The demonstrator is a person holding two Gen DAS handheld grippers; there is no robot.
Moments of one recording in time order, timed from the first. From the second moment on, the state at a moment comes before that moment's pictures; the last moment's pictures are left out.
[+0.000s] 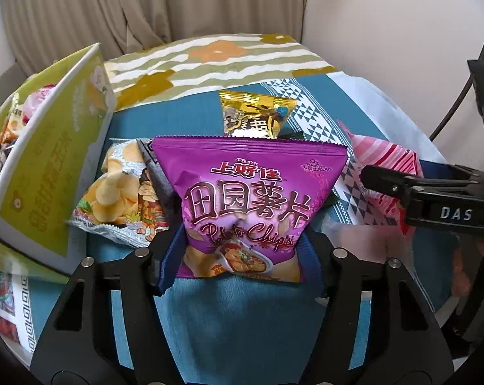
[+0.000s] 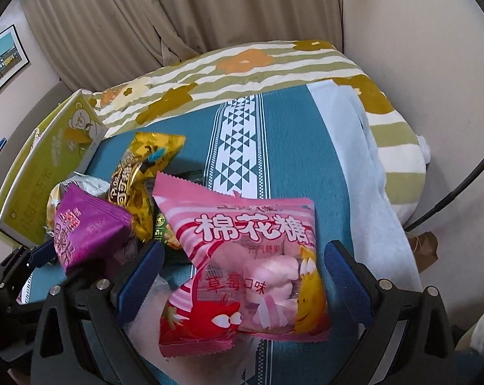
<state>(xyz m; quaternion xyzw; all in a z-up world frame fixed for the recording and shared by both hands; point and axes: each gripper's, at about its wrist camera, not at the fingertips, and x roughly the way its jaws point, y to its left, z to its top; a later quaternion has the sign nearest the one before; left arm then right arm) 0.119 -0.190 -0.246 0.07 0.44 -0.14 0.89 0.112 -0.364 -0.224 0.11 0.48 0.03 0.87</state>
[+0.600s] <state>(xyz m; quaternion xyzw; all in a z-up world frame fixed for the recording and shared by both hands) 0.106 -0.178 -0.225 0.05 0.43 -0.15 0.89 0.107 -0.361 -0.224 0.10 0.49 0.01 0.87</state>
